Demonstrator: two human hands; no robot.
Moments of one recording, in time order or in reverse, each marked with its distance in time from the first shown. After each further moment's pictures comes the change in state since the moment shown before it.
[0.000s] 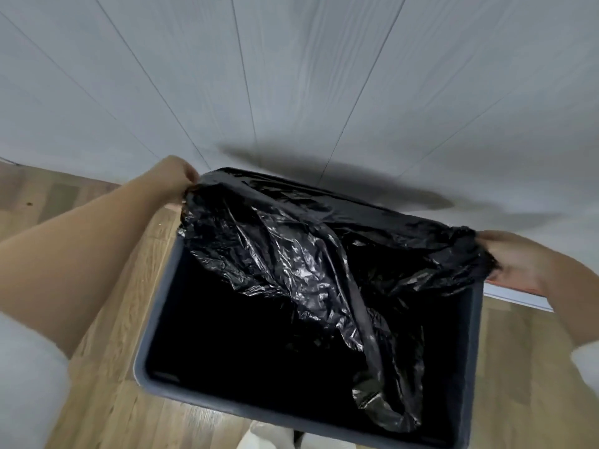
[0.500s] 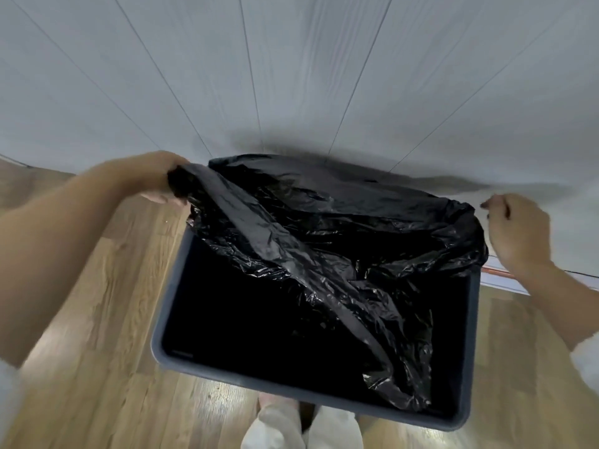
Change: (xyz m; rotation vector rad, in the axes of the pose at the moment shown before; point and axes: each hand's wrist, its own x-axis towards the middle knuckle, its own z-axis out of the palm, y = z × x) left_hand -0.028 -0.005 -0.022 0.291 -0.161 0.031; right_hand -0.024 0.000 0.020 -0.471 0.720 -0.486
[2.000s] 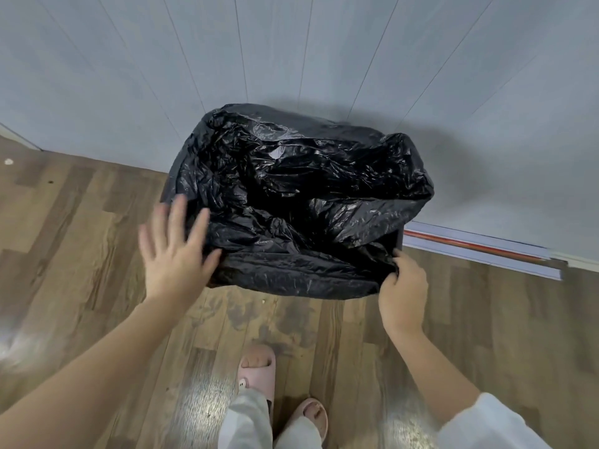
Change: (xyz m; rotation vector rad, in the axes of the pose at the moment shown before) left_hand -0.206 -0.021 0.203 0.127 0.677 0.163; right_hand -0.251 0.031 0.011 0.233 0.025 0.056
